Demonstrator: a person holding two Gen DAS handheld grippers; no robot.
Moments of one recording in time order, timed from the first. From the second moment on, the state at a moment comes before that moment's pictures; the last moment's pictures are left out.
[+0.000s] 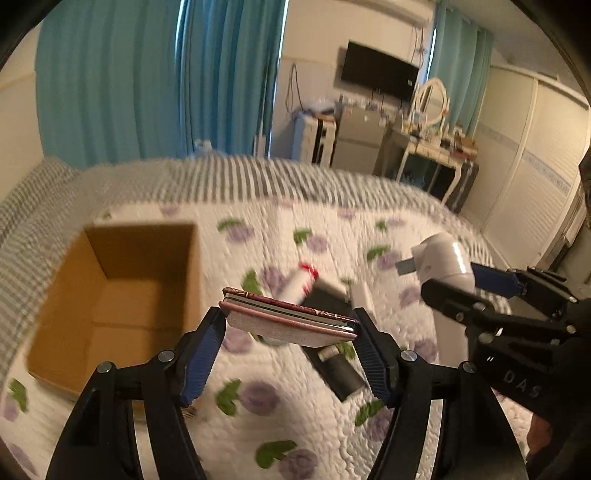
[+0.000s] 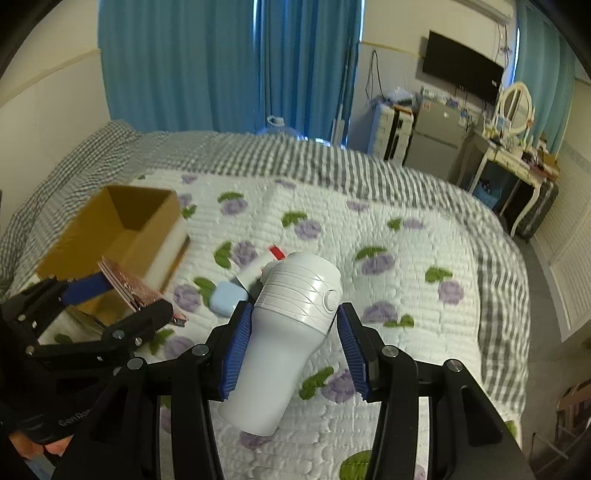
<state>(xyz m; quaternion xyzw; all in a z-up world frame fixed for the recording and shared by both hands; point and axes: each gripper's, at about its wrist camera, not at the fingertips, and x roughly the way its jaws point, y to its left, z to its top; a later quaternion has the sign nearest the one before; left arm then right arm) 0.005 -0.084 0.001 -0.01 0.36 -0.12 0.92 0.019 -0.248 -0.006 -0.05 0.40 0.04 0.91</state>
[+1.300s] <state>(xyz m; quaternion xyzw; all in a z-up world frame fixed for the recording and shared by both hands) 0.082 0.072 -0.060 0.05 0.39 -0.01 0.92 0.169 -0.031 -0.059 -0.08 0.42 0.19 0.88</state>
